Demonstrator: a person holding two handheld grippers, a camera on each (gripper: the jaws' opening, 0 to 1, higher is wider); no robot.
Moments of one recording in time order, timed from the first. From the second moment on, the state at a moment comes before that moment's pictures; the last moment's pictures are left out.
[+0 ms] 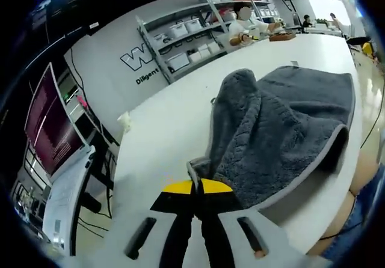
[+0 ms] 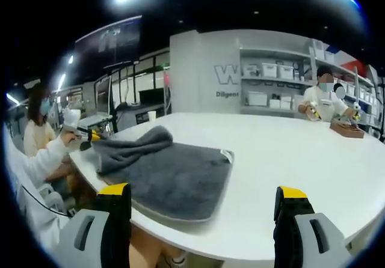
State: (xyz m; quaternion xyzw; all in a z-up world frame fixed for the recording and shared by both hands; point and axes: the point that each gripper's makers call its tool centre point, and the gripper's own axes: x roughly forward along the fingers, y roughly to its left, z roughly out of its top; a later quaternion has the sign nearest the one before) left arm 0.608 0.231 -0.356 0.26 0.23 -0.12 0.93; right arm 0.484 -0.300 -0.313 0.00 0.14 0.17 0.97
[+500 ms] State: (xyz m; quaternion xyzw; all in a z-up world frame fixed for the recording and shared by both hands) left arm 0.585 0.267 -0.379 0.25 0.27 -0.08 0.93; right arm 0.485 -0.296 -0.315 0.00 0.15 0.17 0.97
